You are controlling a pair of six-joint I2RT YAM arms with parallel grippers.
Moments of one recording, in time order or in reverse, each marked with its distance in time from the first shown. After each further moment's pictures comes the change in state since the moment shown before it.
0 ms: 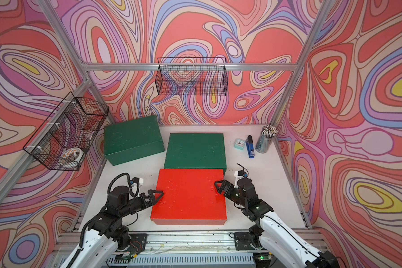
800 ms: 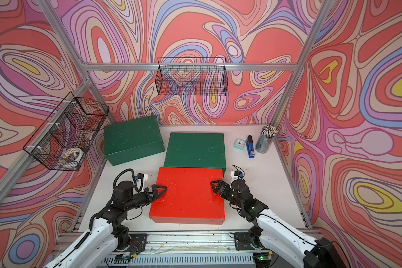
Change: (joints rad) left arm 0.008 0.220 -0.021 0.271 0.053 -0.046; right arm 0.137 0.099 0.005 0.109 0.141 0.060
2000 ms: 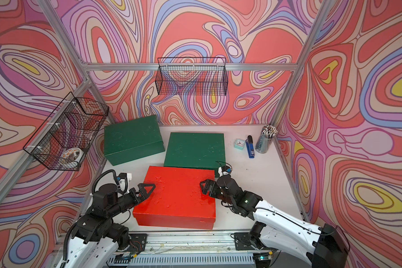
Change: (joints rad) left arm 0.002 -0.298 0.297 -0.539 -0.168 -0.032; right arm 0.255 0.088 0.295 -0.286 0.155 -0.016
